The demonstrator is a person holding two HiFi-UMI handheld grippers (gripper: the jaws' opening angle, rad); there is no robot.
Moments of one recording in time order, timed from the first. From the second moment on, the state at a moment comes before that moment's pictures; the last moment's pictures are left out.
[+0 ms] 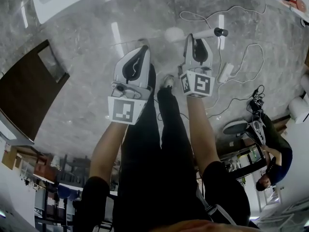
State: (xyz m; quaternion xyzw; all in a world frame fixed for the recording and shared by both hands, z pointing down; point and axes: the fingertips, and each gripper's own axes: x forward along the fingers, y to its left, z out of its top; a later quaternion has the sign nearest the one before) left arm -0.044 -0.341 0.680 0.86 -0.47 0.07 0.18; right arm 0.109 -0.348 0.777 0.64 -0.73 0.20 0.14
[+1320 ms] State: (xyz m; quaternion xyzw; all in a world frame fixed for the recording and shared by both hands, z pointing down) left arm -0.059 -0.357 0.779 0.86 -0.47 0.04 0.17; right arm 0.099 -0.371 0.973 0.63 -0.73 0.20 0.14
